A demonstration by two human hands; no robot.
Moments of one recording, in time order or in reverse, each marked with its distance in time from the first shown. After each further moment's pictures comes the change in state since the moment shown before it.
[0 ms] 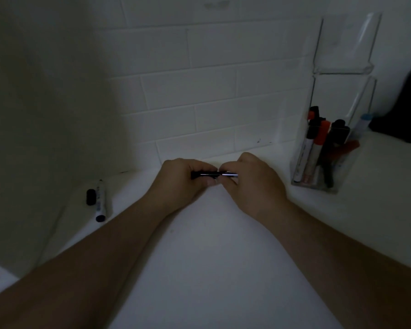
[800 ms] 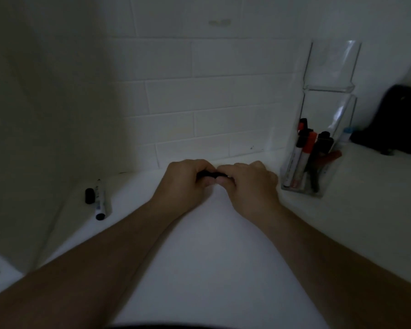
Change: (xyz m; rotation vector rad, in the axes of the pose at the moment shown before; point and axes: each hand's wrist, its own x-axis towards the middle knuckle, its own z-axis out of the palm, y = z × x) left_hand -0.004 0.012 0.007 0.014 0.098 0.038; right_hand -0.005 -0.009 -0.009 -0.094 -0.033 0.067
